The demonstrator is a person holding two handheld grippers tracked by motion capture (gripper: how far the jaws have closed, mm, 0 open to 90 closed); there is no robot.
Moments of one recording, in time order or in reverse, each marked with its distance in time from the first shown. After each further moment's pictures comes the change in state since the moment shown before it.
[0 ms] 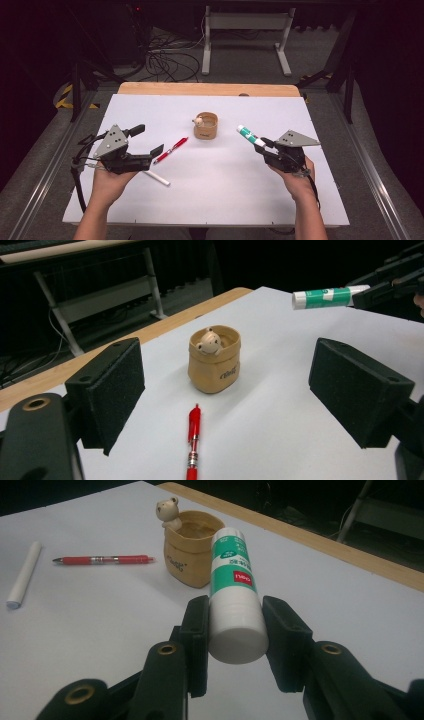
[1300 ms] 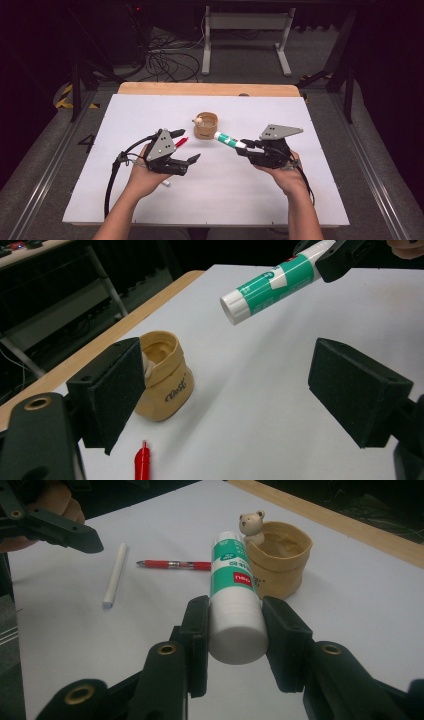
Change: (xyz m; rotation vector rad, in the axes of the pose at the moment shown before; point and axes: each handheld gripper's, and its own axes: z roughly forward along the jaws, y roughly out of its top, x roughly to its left) left arm -0.044 0.003 0.077 0.065 -0.136 0.201; right arm 0.023 0.033 0.017 0.059 0.242 -0.027
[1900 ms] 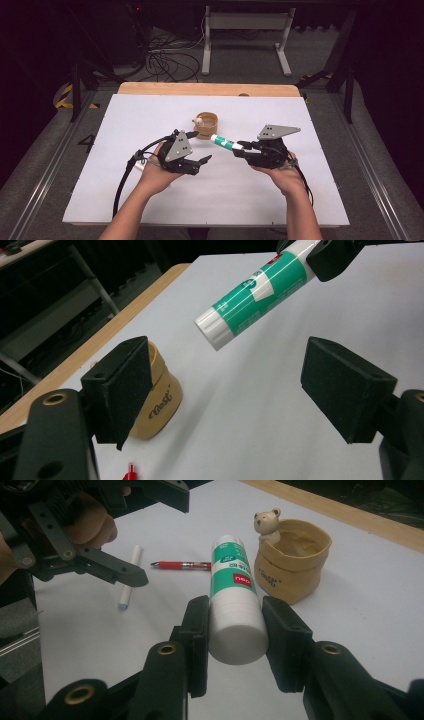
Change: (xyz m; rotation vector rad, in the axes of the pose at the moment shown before) left arm -0.013 0.009 0.030 0.053 -0.025 0.097; right arm 0.001 0.000 0.005 0.002 0.054 0.026
